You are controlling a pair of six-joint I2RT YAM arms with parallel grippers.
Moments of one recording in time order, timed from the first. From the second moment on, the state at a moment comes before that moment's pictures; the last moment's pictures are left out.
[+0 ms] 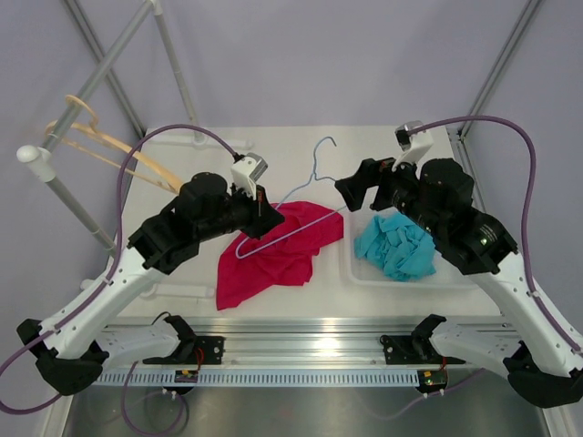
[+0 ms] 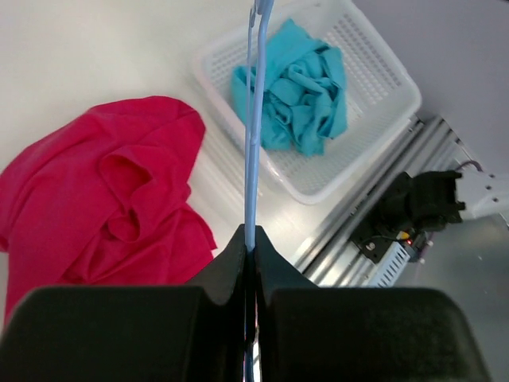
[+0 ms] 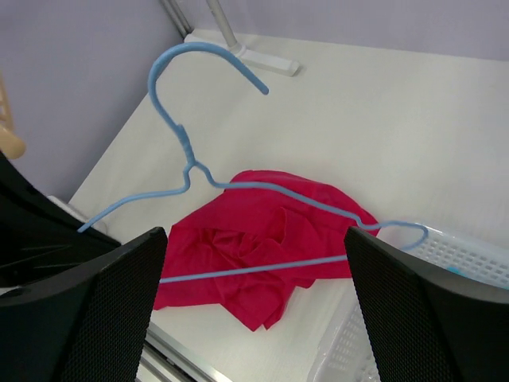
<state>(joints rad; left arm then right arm) -0.79 1.04 1.25 -0.59 0.17 -0.35 0.68 1.02 1.39 -0.57 0.09 0.34</state>
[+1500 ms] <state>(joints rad) -0.59 1.47 1.64 -0.44 -1.36 -0.34 0.68 0.67 1.25 -0.61 0.04 0.31</state>
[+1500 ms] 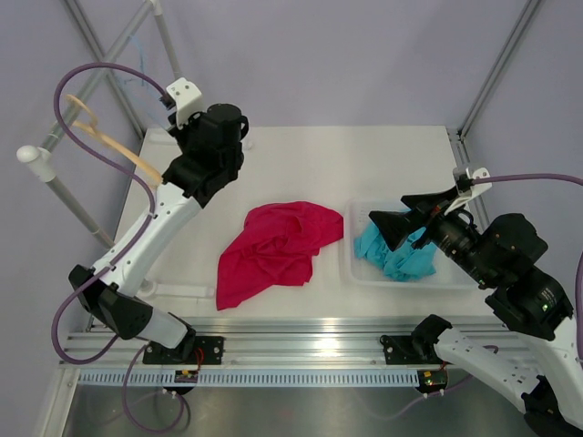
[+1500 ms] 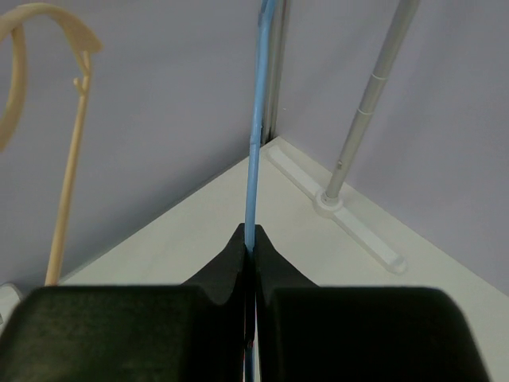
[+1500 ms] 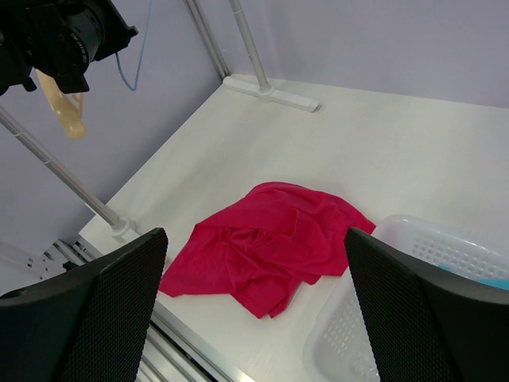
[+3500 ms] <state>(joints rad) -0.68 1.33 1.52 -0.44 -0.56 -0.30 0.68 0.62 1.05 -0.56 -0.10 0.36</state>
